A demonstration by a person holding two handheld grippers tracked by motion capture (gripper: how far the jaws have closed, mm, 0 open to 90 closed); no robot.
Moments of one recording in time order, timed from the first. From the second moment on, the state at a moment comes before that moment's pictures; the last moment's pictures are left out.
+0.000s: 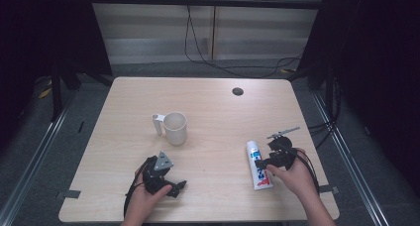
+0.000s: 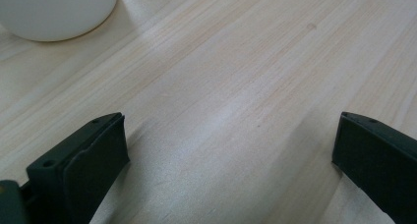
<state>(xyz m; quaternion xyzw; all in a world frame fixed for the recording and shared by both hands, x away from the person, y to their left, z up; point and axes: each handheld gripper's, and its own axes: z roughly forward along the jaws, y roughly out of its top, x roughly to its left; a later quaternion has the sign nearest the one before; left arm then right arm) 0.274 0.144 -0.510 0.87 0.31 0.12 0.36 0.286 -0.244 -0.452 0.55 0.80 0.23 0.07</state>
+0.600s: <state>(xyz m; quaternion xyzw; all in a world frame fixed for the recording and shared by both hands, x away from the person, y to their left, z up) 0.274 0.144 -0.510 0.87 0.31 0.12 0.36 0.306 -0.218 -0.468 0.57 0.81 0.15 0.03</state>
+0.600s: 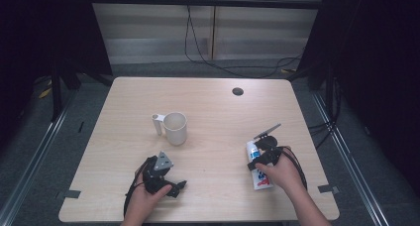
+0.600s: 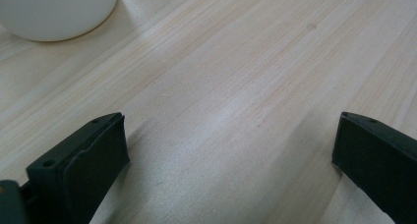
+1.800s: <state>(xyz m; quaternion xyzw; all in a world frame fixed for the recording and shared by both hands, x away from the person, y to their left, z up) 0.274 0.144 -0.510 0.87 0.31 0.12 0.36 0.276 -0.218 -0.471 0.54 0.84 0.09 0.05</state>
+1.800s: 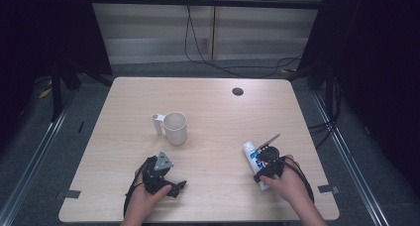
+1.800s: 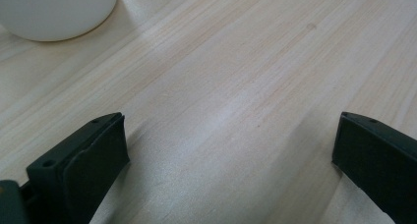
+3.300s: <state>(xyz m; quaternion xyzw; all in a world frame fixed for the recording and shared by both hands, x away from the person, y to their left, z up) 0.275 0.145 -0.509 0.87 0.31 0.12 0.36 0.279 -0.237 -0.457 0.47 0.87 0.15 0.02</state>
